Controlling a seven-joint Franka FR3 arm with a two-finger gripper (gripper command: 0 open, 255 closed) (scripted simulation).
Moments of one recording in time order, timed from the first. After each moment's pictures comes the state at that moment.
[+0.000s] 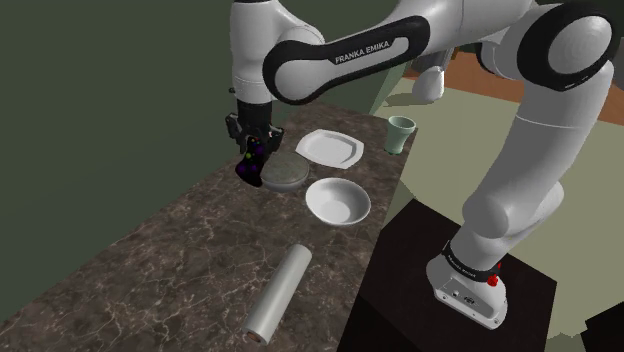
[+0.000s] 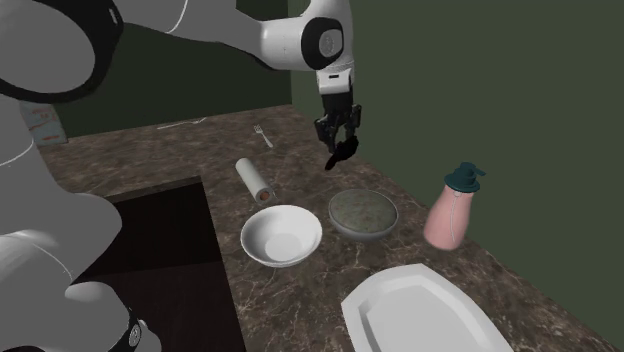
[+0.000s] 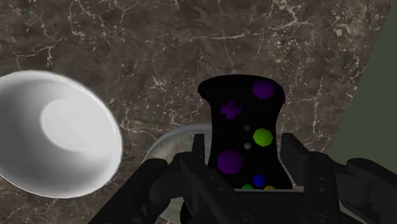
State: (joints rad) arm -0.33 0.20 0.96 -1.81 -0.27 2.01 1.78
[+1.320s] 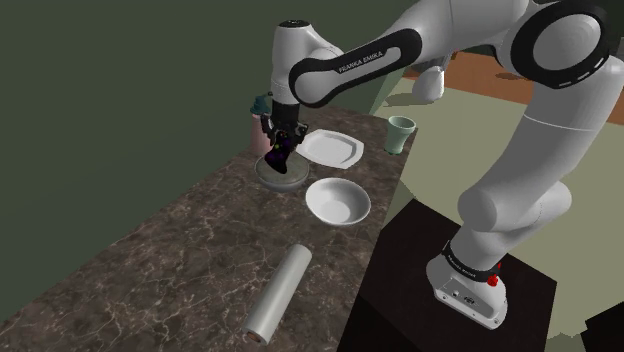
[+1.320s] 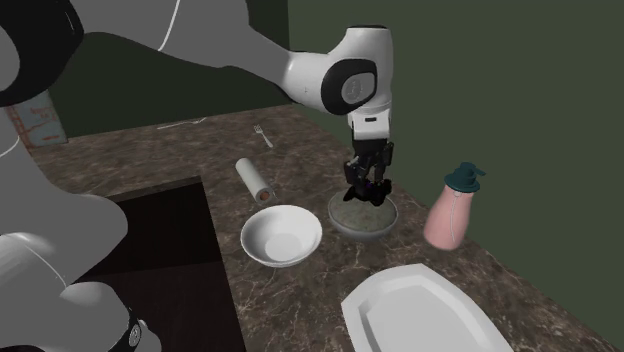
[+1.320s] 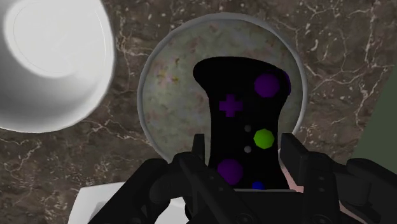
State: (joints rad) arm -0.51 0.15 0.88 -1.97 -0.21 2.18 1.53
